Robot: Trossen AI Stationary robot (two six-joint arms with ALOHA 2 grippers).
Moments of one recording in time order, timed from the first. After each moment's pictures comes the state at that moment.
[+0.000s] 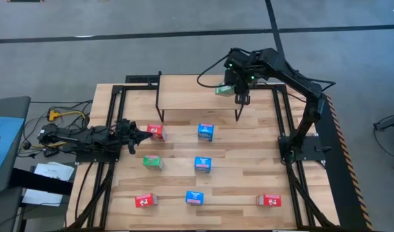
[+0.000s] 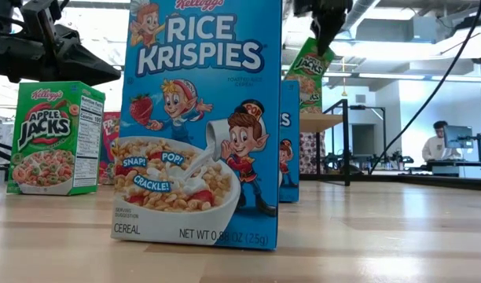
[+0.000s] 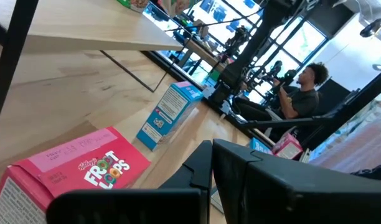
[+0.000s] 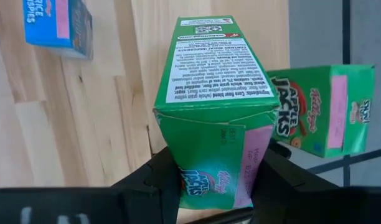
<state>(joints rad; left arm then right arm) -0.16 0.04 0.02 0.06 -0.40 -0.63 -0.45 1.74 2.09 -1.57 0.18 -0.39</state>
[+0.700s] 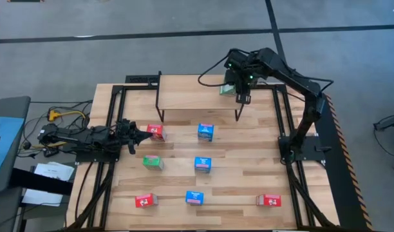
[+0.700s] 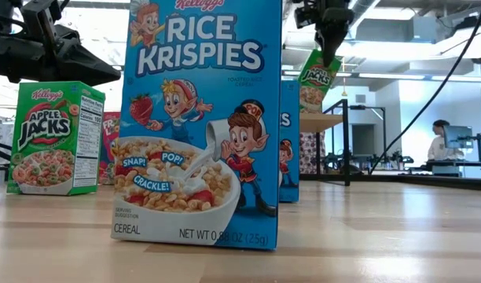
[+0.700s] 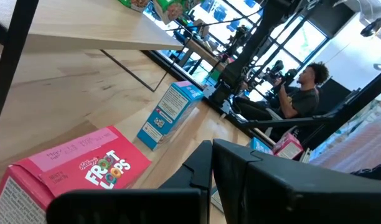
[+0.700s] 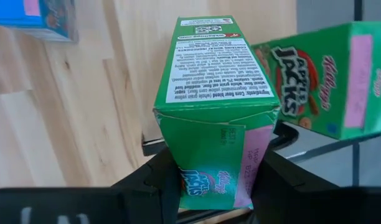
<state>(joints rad) -0.16 0.04 0.02 0.05 -0.40 -0.63 -0.49 1.74 2.02 -1.57 0.19 -0.37</state>
